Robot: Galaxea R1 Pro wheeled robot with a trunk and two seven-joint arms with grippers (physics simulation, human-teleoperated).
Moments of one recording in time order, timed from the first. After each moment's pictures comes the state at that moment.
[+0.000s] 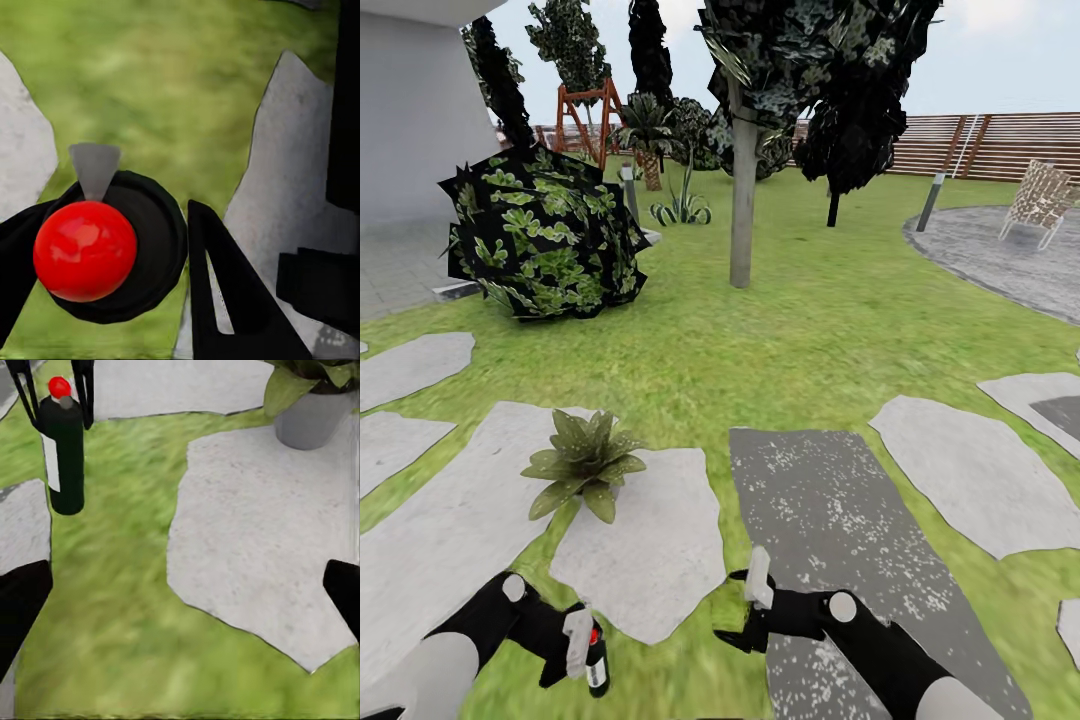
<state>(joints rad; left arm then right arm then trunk) -0.67 0.16 0.26 -0.37 -1.13 -0.36 -1.21 -0.53 -0.08 0.58 -0.71 0.10 -0.25 0.72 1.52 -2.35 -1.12</state>
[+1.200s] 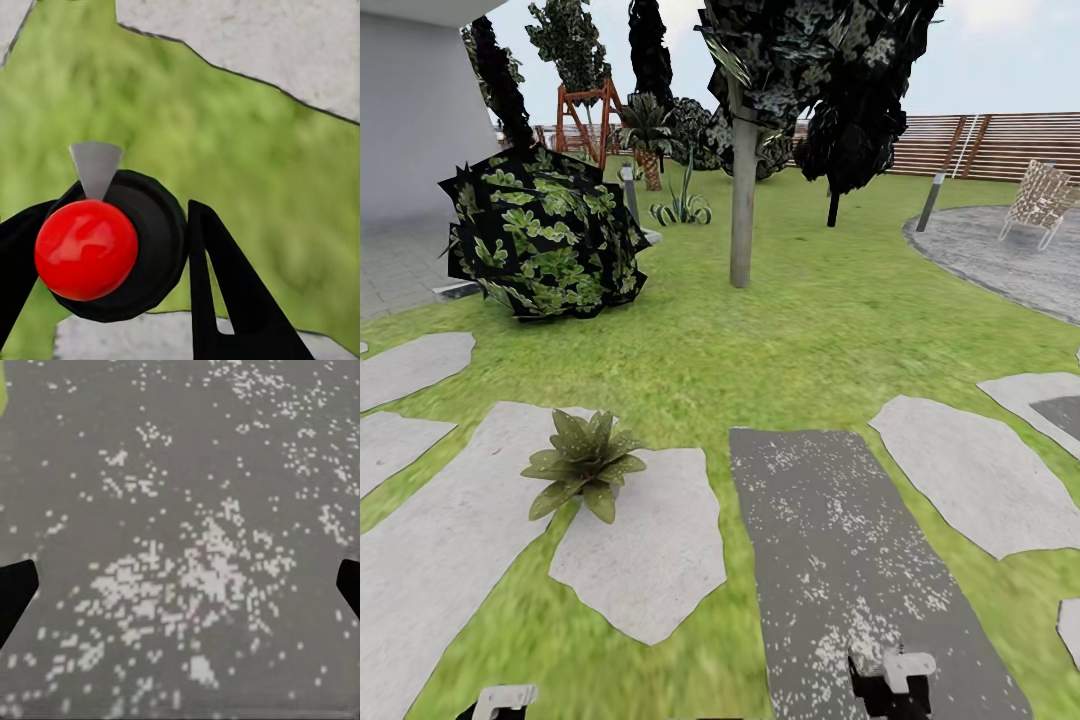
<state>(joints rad) -0.36 0.17 0.71 -0.13 -0.60 -0.48 -0.14 -0.44 -0.09 0.58 -0.03 -0.50 -0.63 -0.07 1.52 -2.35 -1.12</state>
